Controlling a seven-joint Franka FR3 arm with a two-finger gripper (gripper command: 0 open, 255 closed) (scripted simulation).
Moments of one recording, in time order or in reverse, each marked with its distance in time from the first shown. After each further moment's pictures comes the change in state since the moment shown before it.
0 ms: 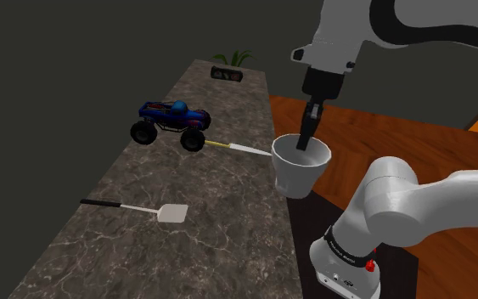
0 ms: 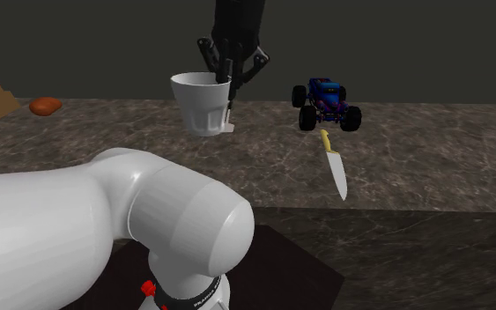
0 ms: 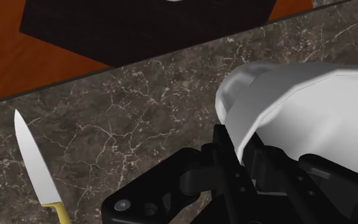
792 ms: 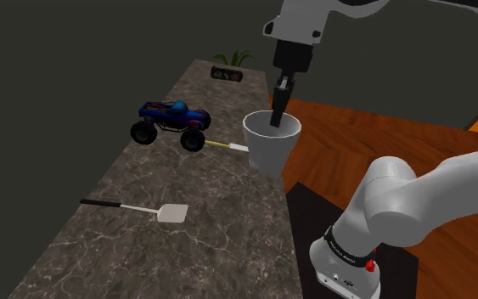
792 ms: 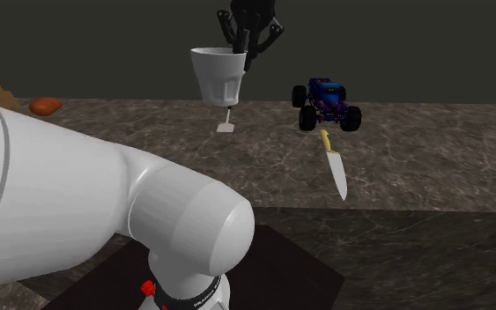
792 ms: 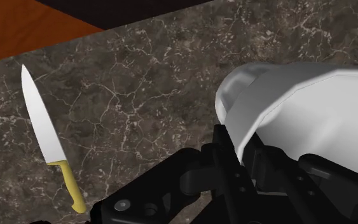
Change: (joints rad) arm 0.009 0.268 0.010 0.231 0.008 0.038 0.008
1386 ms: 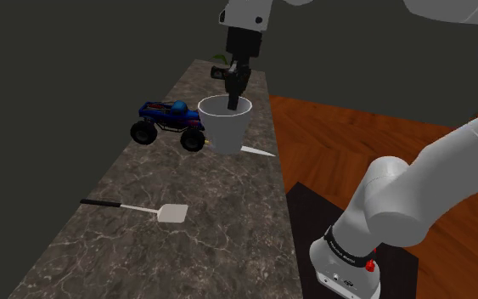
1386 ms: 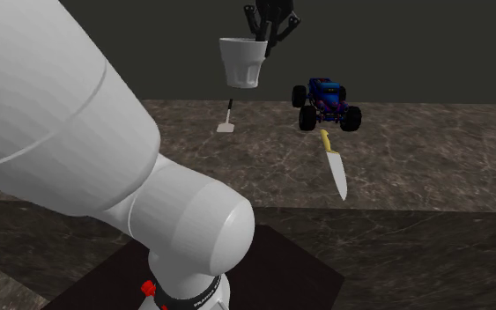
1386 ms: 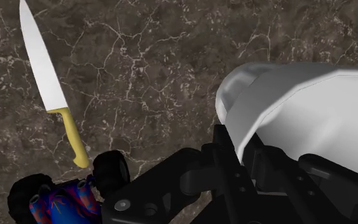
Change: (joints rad) arm 0.005 0.350 0.005 0.270 0.001 0.081 -0.003
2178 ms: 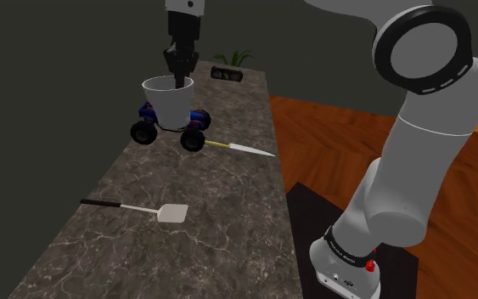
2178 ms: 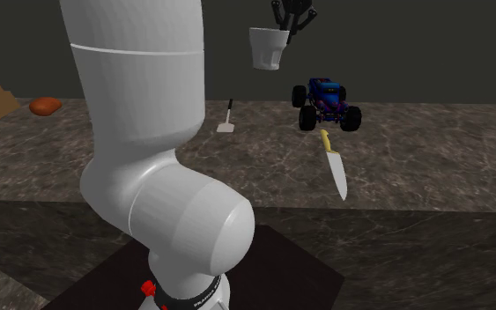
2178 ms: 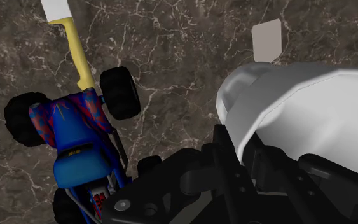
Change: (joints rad) arm 0.002 0.529 0.001 0.596 -0.005 -0.065 0.015
